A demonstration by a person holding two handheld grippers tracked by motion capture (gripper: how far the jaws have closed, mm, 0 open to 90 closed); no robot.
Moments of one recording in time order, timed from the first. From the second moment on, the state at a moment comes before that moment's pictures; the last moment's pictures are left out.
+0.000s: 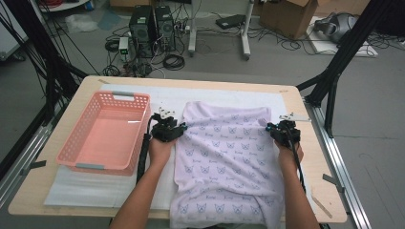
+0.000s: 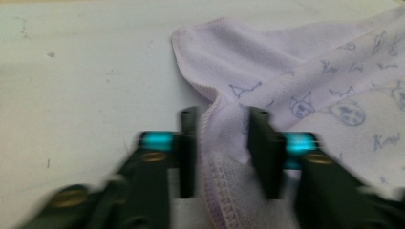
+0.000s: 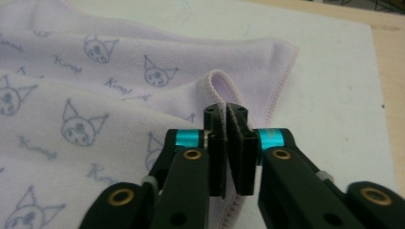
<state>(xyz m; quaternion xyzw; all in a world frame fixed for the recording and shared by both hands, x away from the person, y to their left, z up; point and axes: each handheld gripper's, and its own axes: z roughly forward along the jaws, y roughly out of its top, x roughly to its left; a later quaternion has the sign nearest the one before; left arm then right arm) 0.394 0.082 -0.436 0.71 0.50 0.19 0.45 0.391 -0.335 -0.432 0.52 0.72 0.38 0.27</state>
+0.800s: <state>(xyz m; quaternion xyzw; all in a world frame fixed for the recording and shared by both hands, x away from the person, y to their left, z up) 0.322 0.081 -0.451 0.79 0.41 0.15 0.42 0.310 -0.339 -0.442 0.44 0.81 0.34 0.18</state>
